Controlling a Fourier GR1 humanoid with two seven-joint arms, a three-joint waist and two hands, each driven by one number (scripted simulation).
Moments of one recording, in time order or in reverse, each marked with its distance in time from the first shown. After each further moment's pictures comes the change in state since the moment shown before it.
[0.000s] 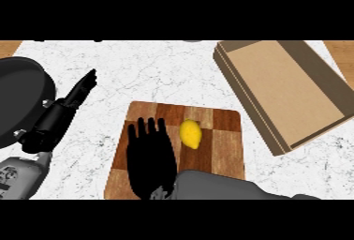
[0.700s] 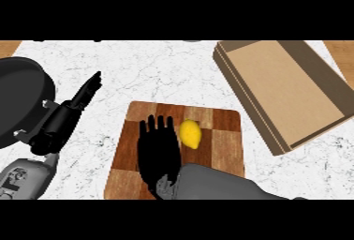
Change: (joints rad) left arm 0.009 -0.057 0.015 0.008 -0.050 -0.009 -0.007; right arm 0.040 0.003 0.005 0.111 0.050 -0.040 -0.036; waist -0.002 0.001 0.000
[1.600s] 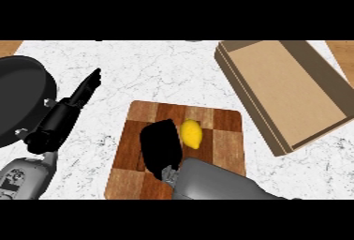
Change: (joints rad) left arm 0.004 -0.052 0.069 -0.047 -0.058 -0.063 0.057; right arm 0.014 0.013 -0.002 0.139 0.216 -0.086 -0.205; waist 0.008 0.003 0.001
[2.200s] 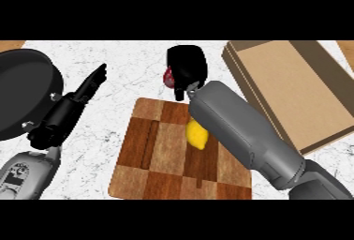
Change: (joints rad) left arm -0.044 -0.013 -0.003 0.003 -0.006 -0.030 0.011; right arm -0.313 -0.050 -0.388 0.480 -0.001 -0.303 -0.322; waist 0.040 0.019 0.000
